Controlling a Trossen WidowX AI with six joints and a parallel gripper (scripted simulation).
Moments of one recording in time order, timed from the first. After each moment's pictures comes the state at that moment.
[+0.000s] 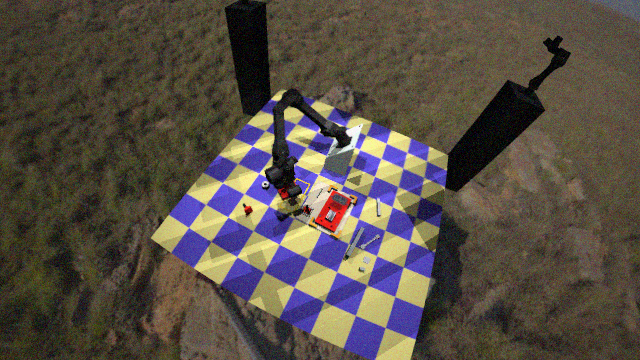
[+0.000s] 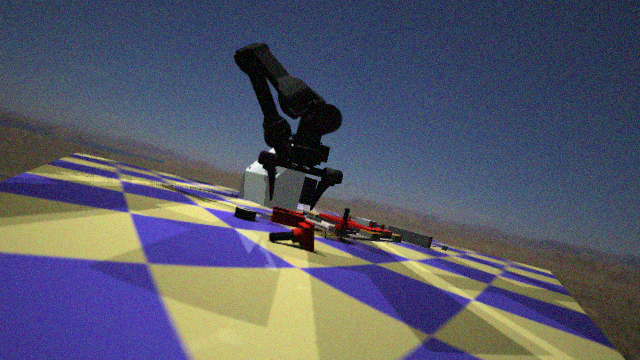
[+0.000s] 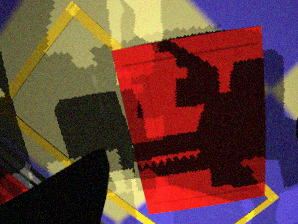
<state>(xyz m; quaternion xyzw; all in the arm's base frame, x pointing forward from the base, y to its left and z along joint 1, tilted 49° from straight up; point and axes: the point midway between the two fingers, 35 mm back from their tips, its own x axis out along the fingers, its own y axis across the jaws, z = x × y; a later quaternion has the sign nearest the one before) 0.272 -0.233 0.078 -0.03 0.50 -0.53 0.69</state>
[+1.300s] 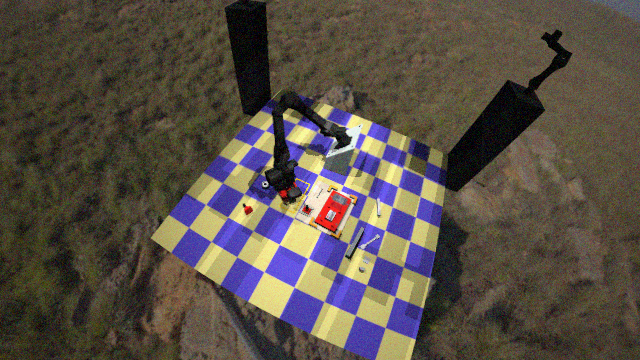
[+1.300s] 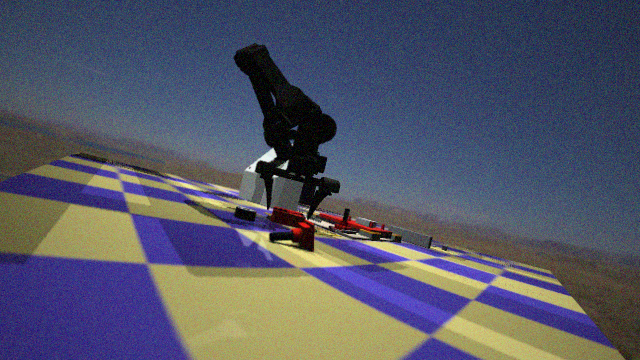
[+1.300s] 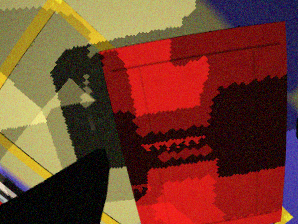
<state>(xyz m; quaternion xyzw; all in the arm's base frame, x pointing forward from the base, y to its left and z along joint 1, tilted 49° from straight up) 0.270 -0.250 0.064 -0.03 0.50 -0.53 0.69</state>
